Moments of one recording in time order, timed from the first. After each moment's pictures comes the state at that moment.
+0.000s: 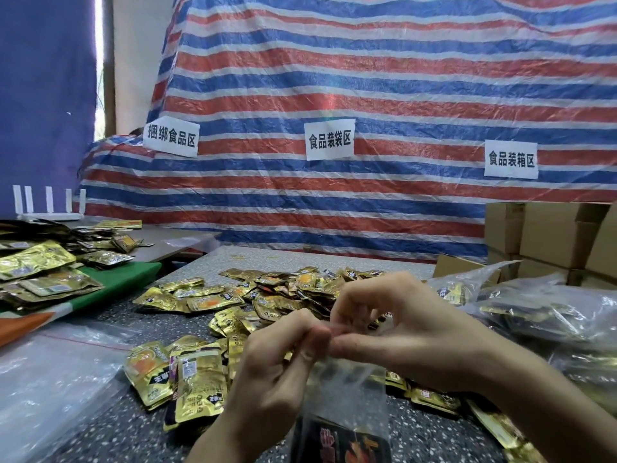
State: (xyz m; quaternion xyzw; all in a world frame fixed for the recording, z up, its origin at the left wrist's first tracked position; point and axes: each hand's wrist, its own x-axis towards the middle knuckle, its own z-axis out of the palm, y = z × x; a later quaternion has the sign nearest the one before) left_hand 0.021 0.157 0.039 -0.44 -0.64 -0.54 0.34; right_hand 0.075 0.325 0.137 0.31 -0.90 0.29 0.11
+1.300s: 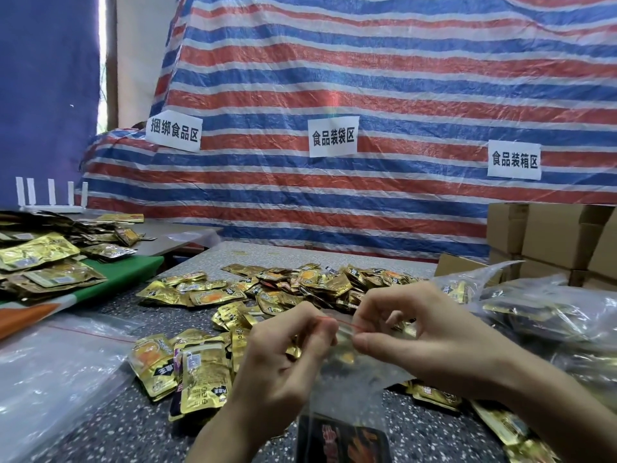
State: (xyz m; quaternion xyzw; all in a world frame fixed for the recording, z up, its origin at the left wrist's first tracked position) left_hand 0.028 0.155 0.044 -0.42 -0.64 -0.54 0.33; right_hand 0.077 0.338 0.125 0.28 -0.91 0.29 0.13
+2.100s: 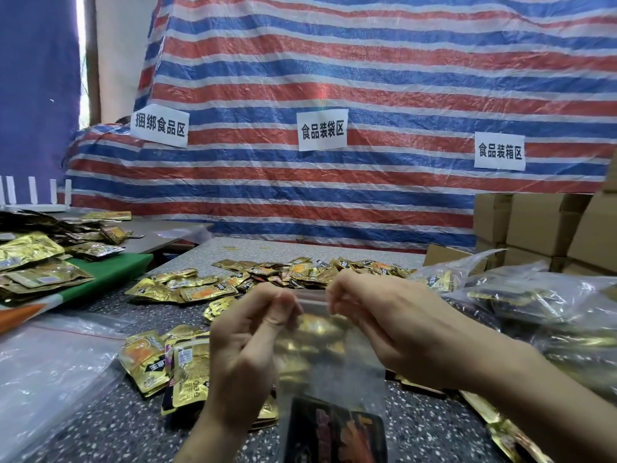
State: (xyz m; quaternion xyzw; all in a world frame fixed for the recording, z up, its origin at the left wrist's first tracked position) left_hand 0.028 0.156 0.041 -0.34 -0.55 -0.69 0.32; right_hand 0.072 0.331 0.118 0.32 -0.92 0.06 0.23
